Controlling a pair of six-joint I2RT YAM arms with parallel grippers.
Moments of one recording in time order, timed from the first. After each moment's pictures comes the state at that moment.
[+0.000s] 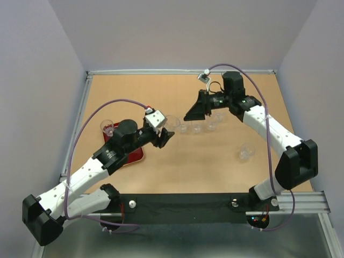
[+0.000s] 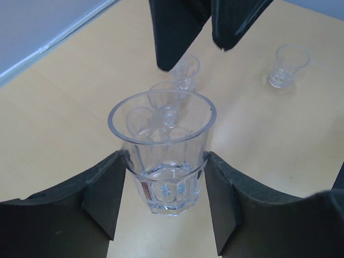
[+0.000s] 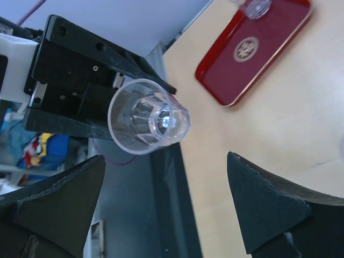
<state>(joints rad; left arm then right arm) -0.74 0.87 0.72 -0.03 0.16 0.08 0.38 1.51 1.30 -0.23 -1.13 0.39</state>
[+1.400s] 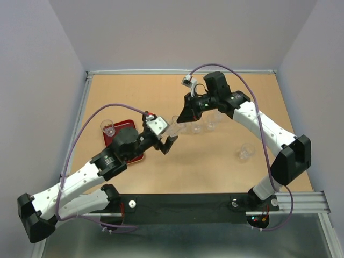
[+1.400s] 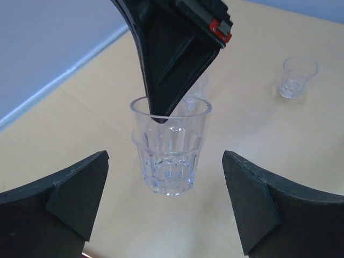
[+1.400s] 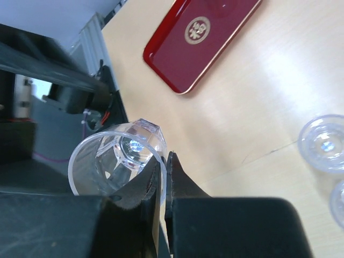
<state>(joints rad) -0.90 0.83 0.72 -0.02 -0.03 0.15 0.56 1.59 1.47 -0.54 -0.82 0.15</state>
